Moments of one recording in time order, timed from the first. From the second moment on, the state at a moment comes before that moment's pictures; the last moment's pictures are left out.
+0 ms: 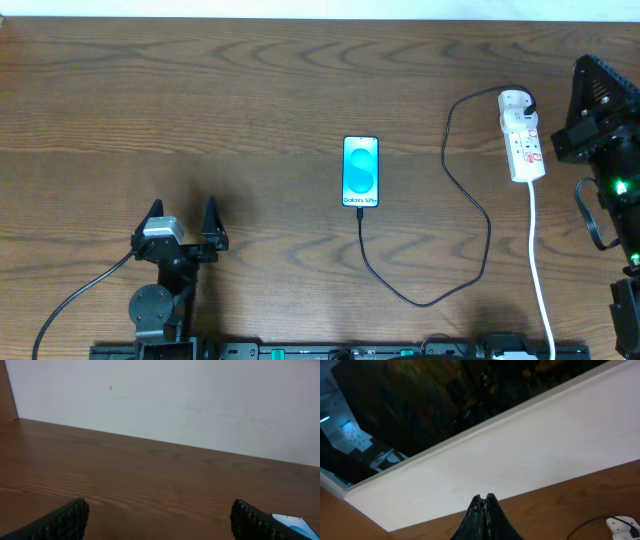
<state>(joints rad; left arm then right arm) 0.05 0.01 0.01 -0.01 0.06 -0.17 0.03 0.94 1.51 -0.59 -0.12 0.49</state>
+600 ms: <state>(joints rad) 0.05 0.01 0.02 -0.11 0.04 -0.17 0.03 0.94 1.51 -0.60 -0.09 0.49</state>
